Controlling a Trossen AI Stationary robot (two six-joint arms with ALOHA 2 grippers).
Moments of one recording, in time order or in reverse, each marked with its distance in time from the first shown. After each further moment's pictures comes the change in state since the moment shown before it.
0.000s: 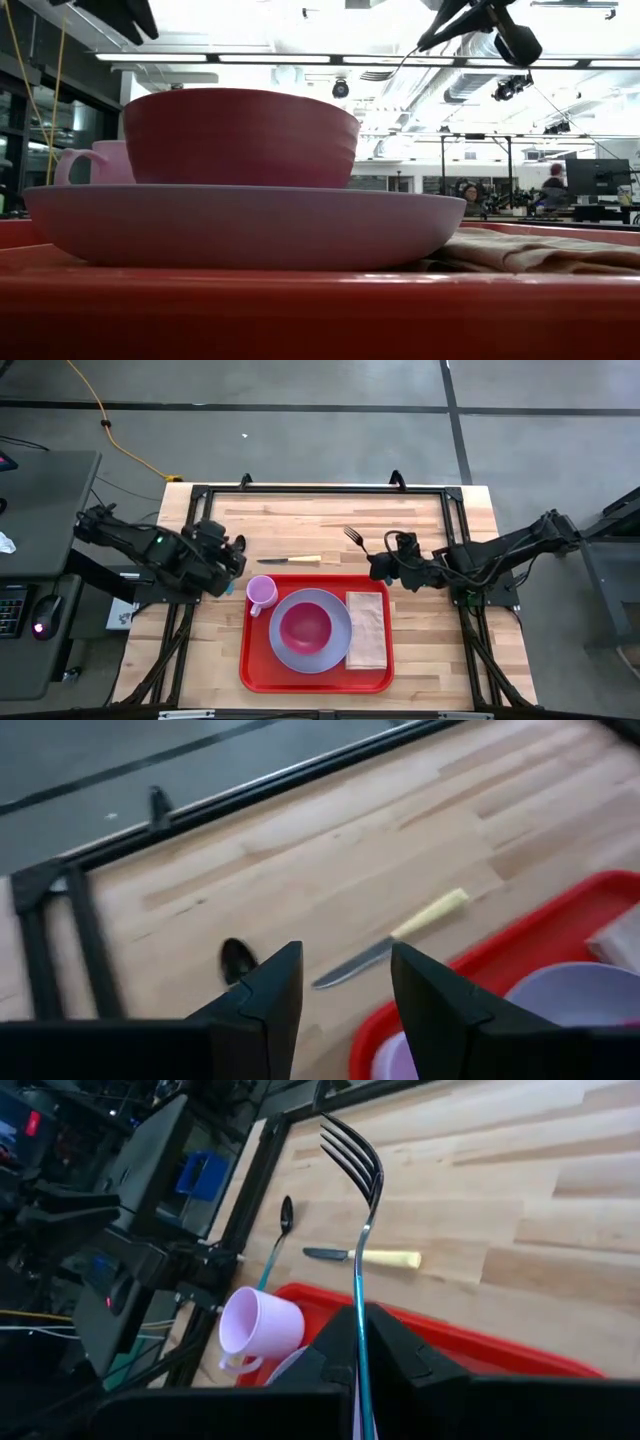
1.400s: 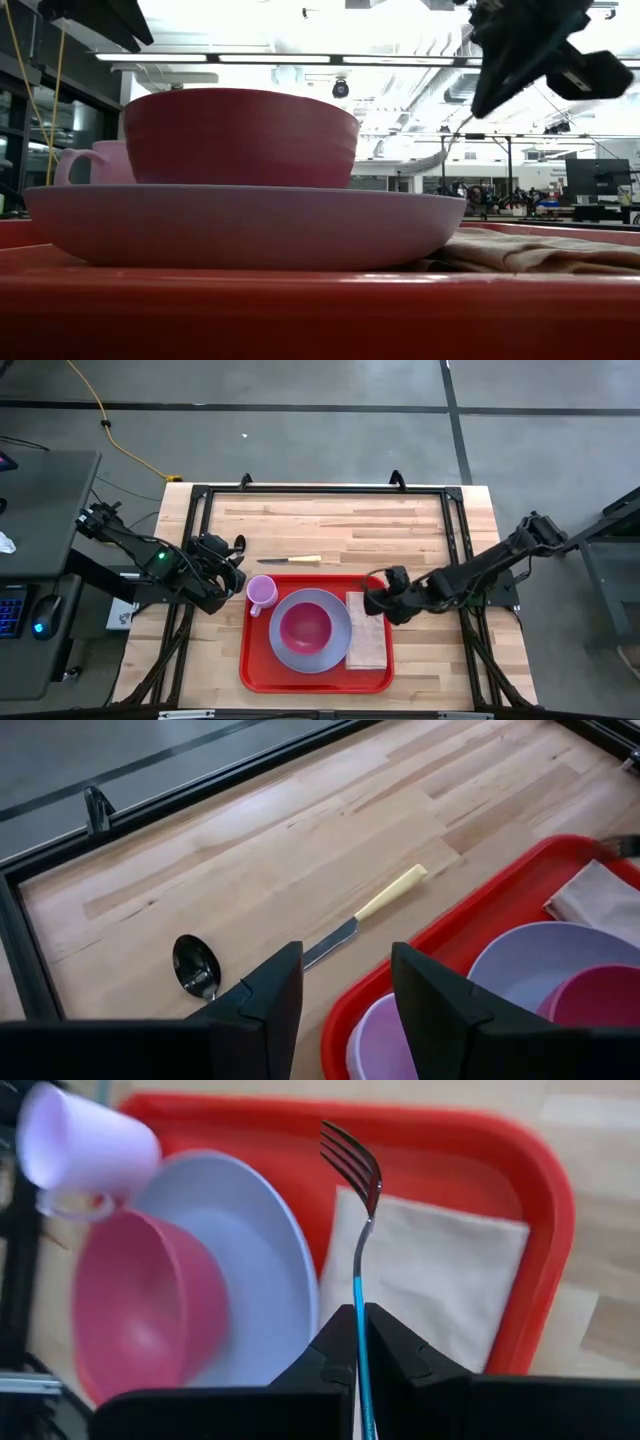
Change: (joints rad) left arm -0.129 -0.026 -0.132 0.132 -0.034 -0.001; right arm 0.139 0.203 0.000 -0.198 -0.285 0.307
